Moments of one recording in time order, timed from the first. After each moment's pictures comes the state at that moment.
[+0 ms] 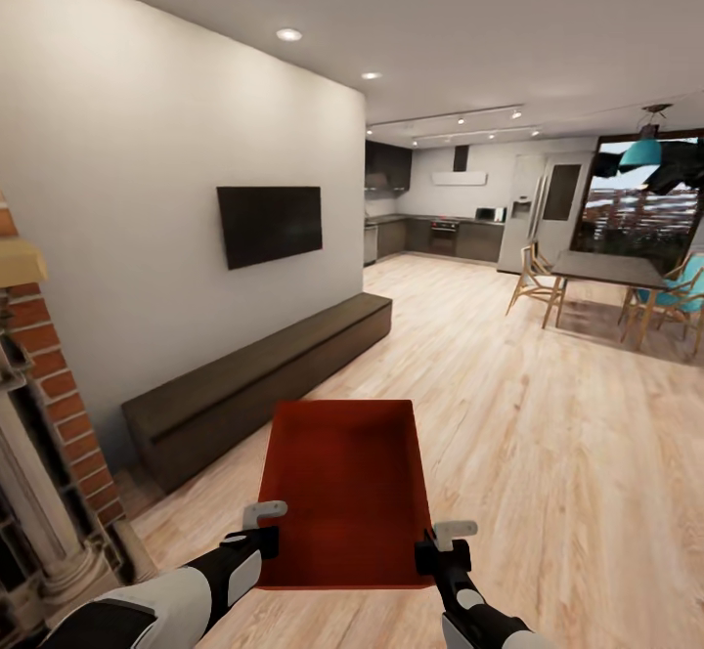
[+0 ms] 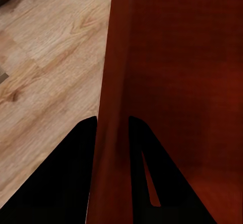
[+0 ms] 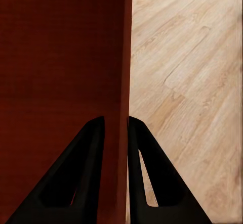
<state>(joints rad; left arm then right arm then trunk) -0.75 -0.10 -0.13 0.00 0.24 -0.01 0.18 -0.59 0.12 0.09 -0.08 0.04 -0.40 -0.15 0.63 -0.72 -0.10</state>
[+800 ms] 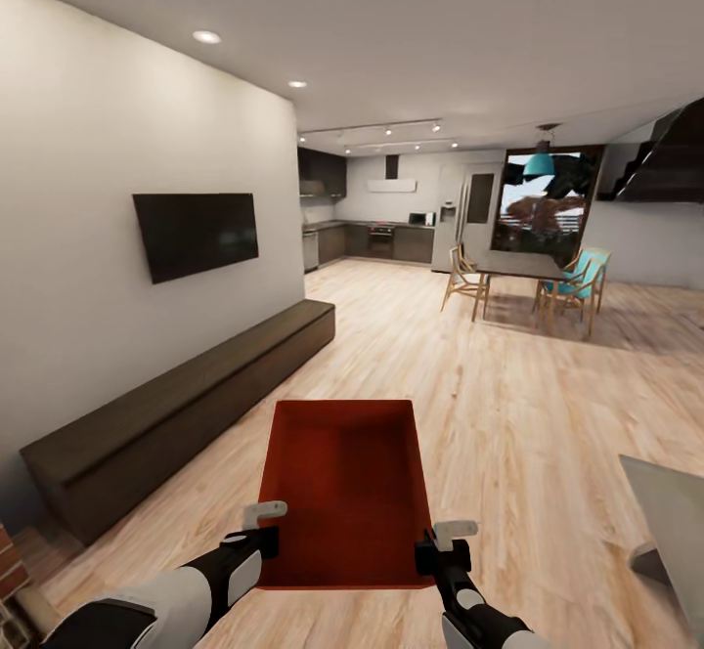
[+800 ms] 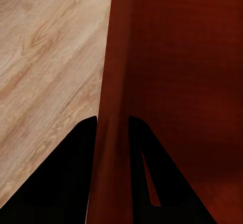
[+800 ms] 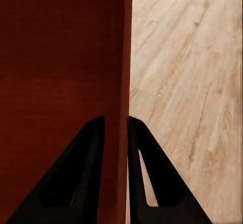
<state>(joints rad) -0.75 -0.10 -0.13 0.00 0.24 -0.01 0.18 -0.59 0.12 0.08 -0.08 0.04 -0.40 -0.15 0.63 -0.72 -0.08</state>
